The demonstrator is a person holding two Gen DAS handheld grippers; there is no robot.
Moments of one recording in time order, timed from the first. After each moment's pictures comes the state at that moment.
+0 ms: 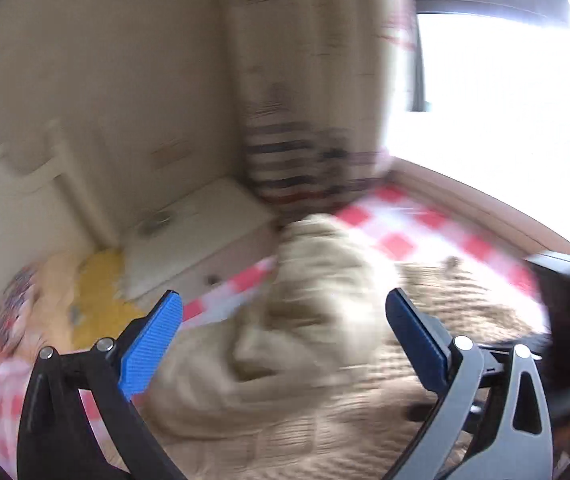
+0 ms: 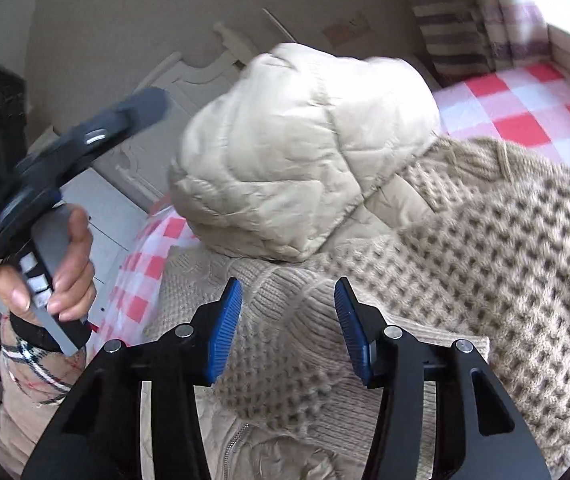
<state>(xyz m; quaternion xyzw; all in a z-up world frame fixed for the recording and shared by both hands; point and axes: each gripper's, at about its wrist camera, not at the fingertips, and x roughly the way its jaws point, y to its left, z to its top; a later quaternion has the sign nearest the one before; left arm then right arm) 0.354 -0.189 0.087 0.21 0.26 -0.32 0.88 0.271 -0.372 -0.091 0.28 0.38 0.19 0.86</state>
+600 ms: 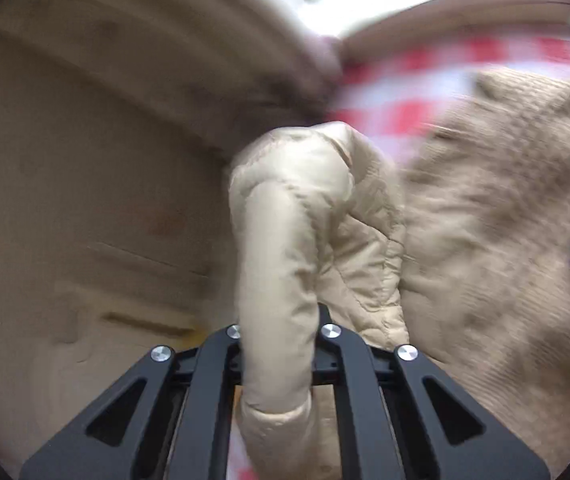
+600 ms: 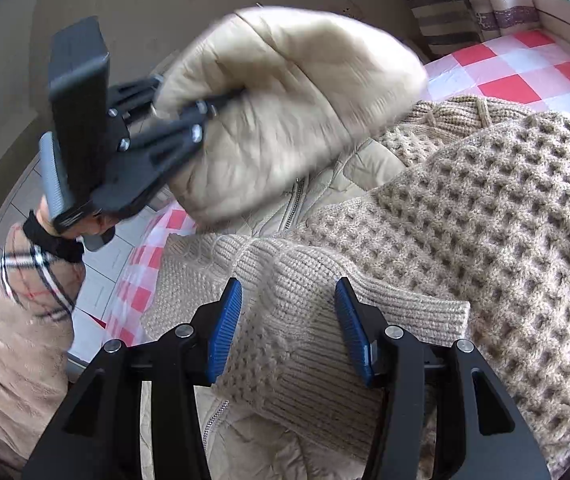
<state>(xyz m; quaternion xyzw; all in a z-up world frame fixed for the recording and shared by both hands) 0.383 -0.240 -0.001 0.55 0.13 -0.25 0.79 0.243 -0.381 -0.125 0.29 0.38 0.20 0.85</state>
